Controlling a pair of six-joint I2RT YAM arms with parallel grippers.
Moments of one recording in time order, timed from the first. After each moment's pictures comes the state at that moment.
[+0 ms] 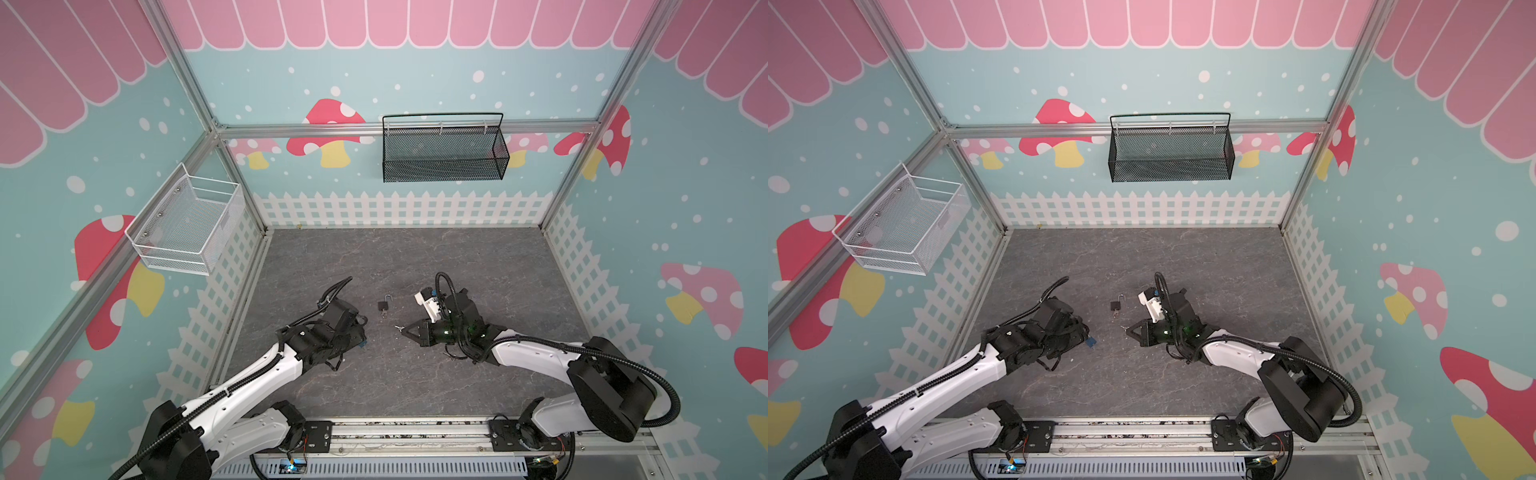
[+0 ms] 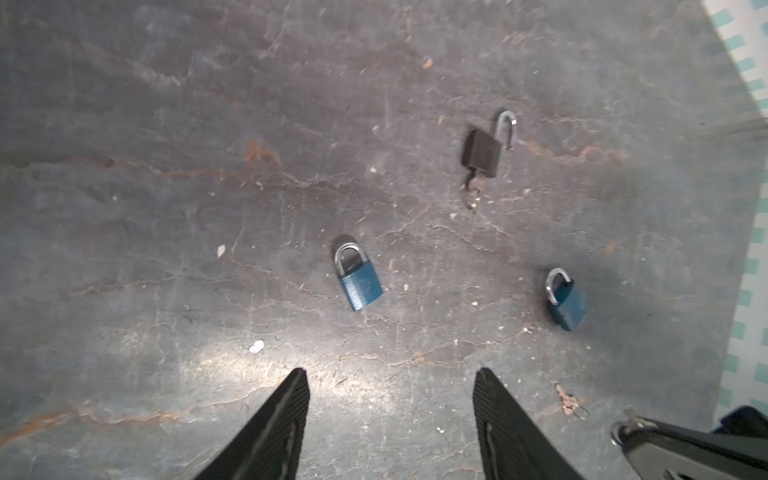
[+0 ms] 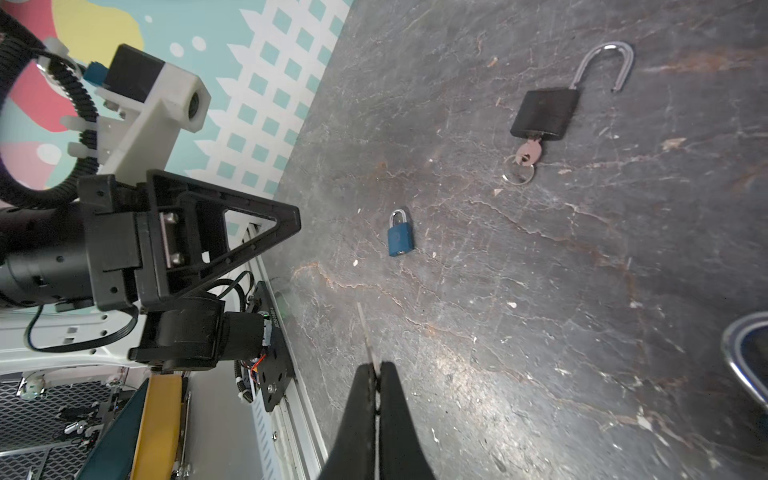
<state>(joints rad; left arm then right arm) -0.65 1.08 0.71 -0.65 -0.15 -1.10 0.71 1.44 0.62 0.28 -0.53 0.65</state>
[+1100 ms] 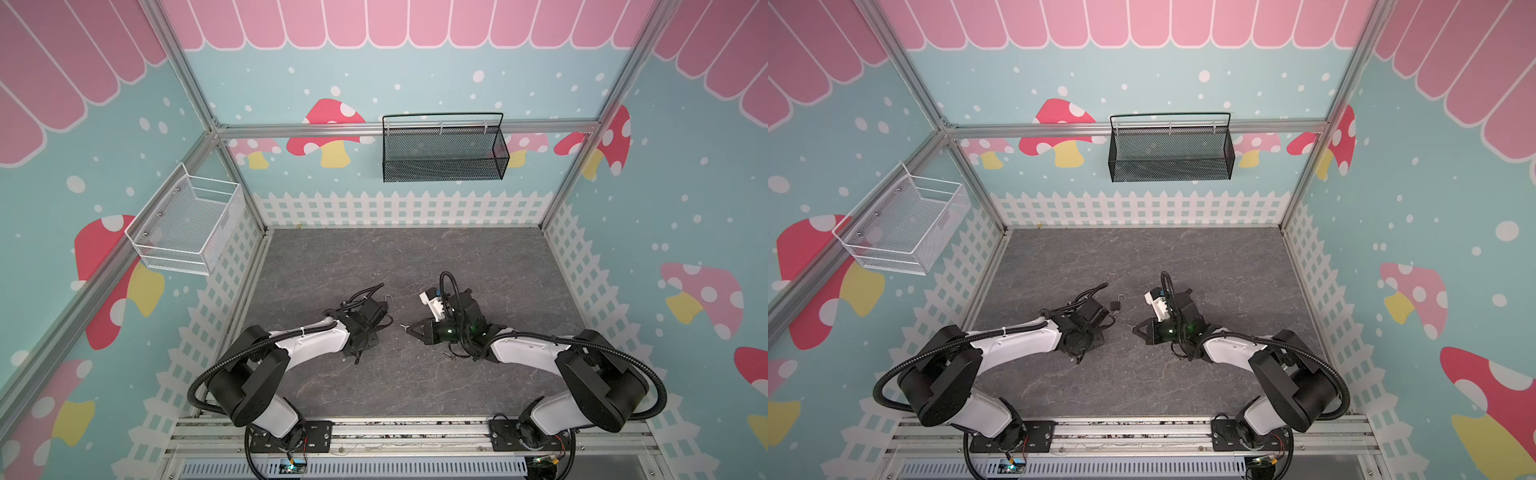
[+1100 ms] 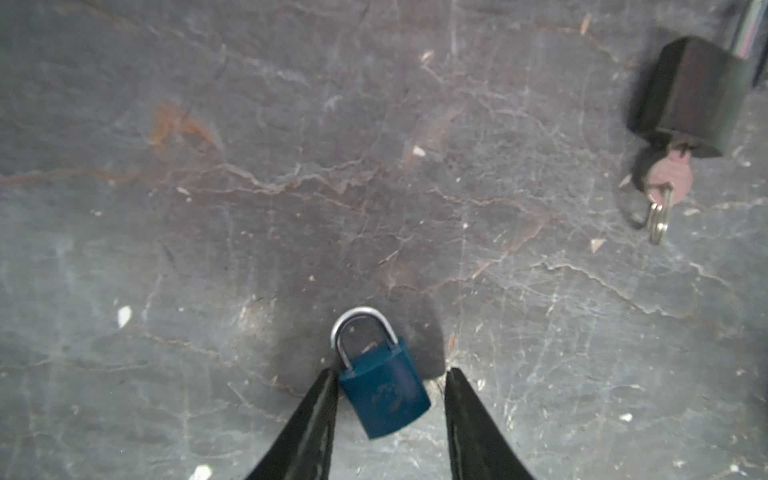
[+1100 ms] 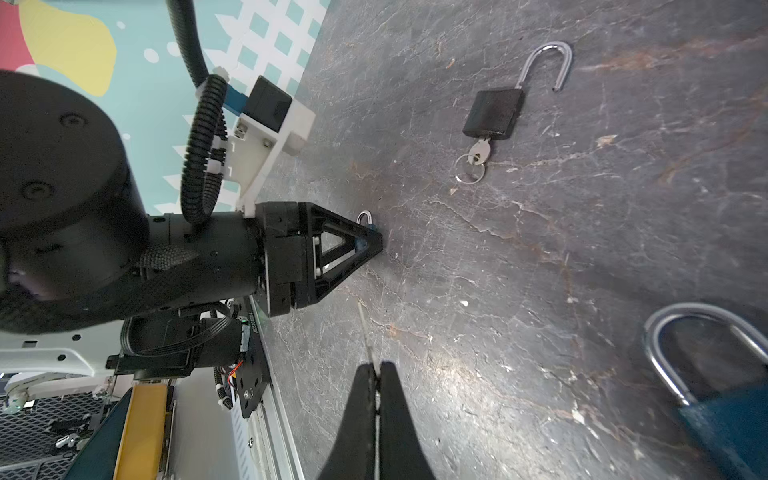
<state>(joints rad) -0.68 1.56 0.80 -0.53 -0.20 -1.07 0.64 1.48 0.59 0.33 -0.58 0.61</state>
